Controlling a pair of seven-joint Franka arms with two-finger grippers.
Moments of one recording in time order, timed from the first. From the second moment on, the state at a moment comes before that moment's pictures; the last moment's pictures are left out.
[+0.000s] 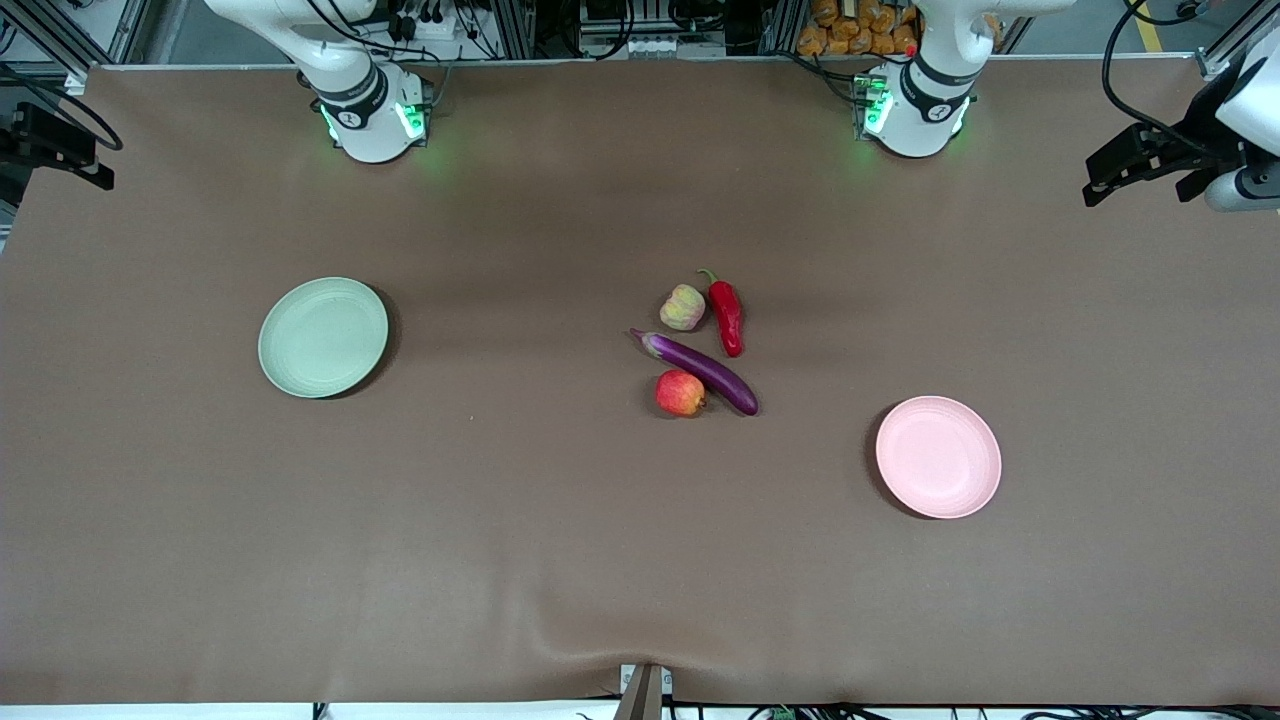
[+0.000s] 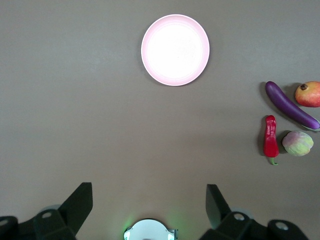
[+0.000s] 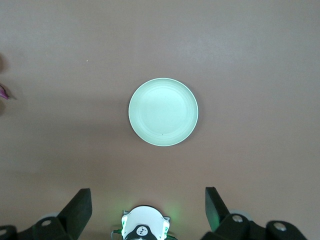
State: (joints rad) left arm -0.10 -0.13 0.01 -1.63 0.01 1.45 -0.12; right arm -0.02 -0.07 -0.08 -1.49 0.04 1.29 -0.21
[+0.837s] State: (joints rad) left arm -0.10 -0.13 -0.01 -1.73 0.01 1.53 -0.12; right arm -0.03 -0.06 -0.08 -1.49 0.04 1.27 -0.21
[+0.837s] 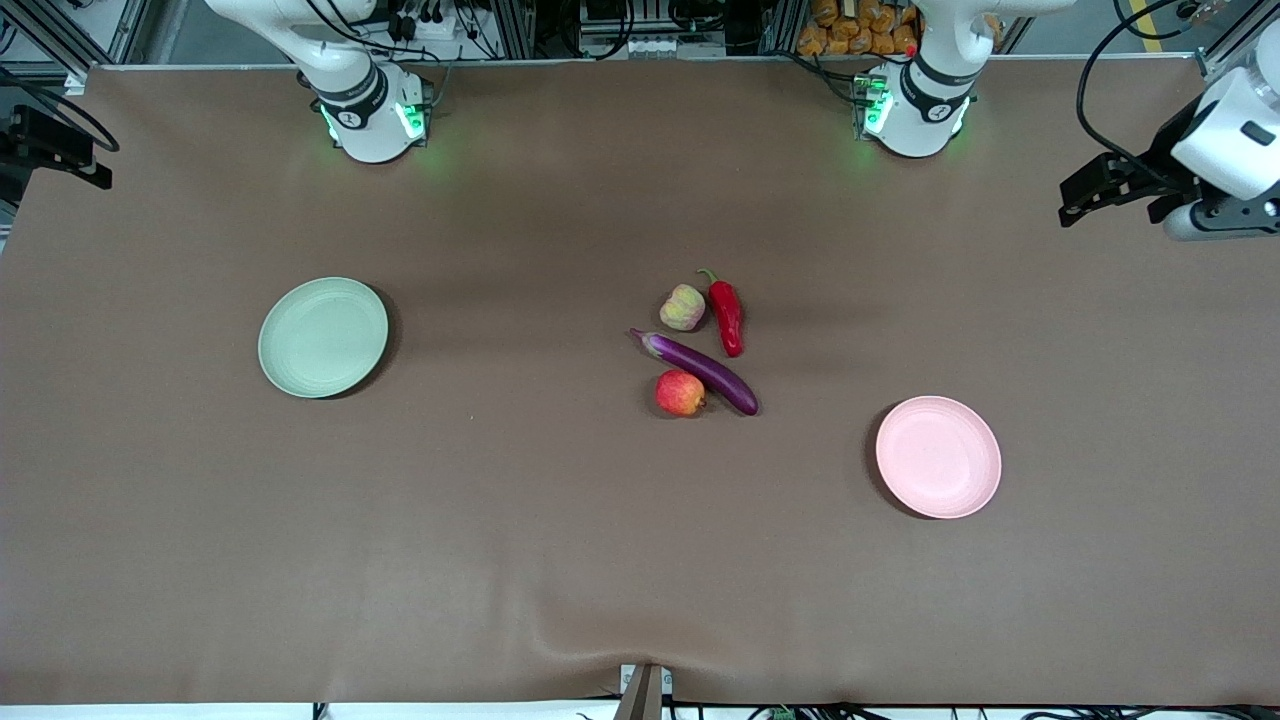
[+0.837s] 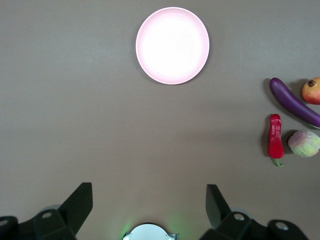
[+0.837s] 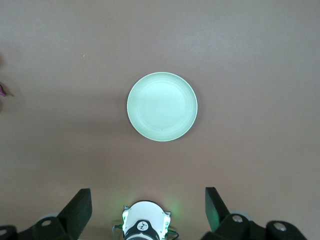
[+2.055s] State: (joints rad) left arm -0.16 0.21 -0.44 -2.14 0.01 2.25 -0.81; right arm -0.03 -0.05 -0.08 -1.49 0.04 1.26 -0.21
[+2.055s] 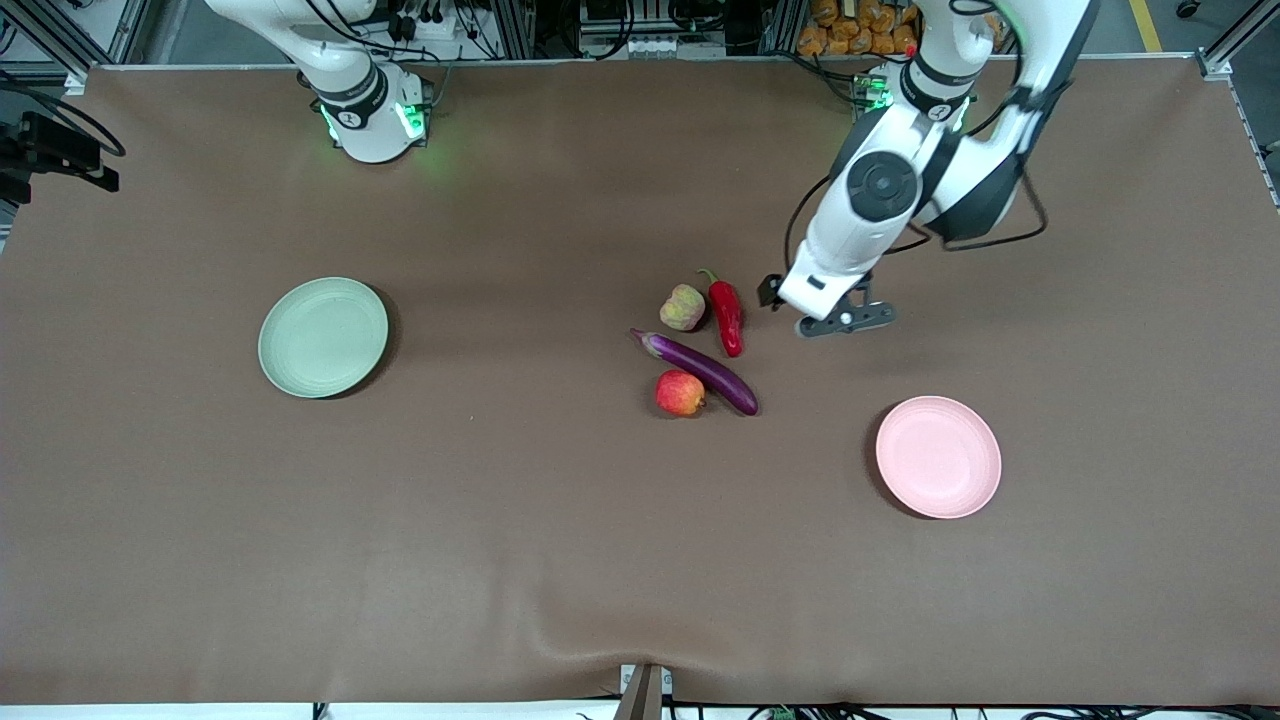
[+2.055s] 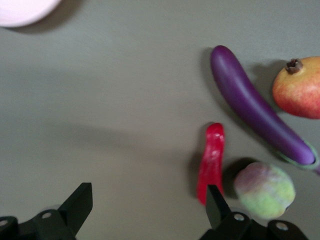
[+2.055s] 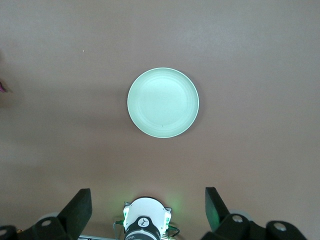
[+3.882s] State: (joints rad) left arm -0.01 0.26 -0.43 -2.12 0.15 2.36 -0.89; right arm -0.07 0.11 -0.08 -1.48 0.03 1.25 -0.21
